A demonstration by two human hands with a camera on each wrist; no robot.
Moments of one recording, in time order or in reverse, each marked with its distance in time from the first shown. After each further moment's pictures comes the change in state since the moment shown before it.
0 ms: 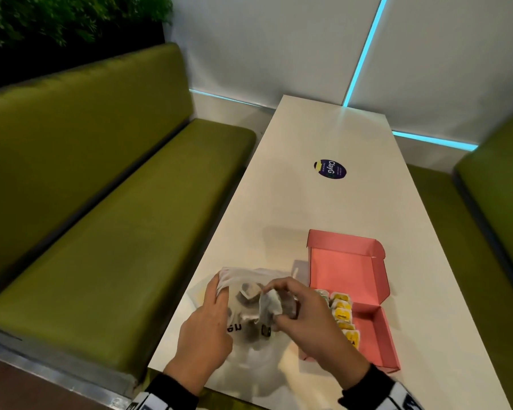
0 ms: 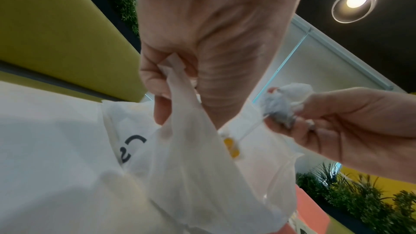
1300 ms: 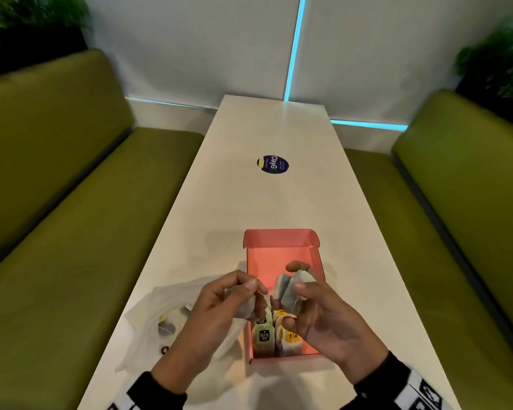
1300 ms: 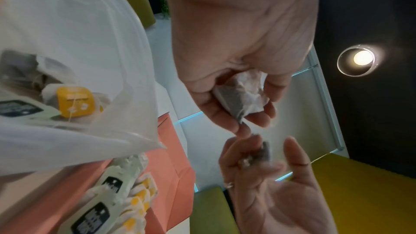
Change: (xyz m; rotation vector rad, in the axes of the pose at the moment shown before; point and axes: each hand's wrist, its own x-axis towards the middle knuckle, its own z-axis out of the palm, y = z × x) left_hand 0.002 0.114 -0.034 -1.460 -0.191 0.436; right_hand -0.033 0.003 -0.099 1.073 0.043 0.298
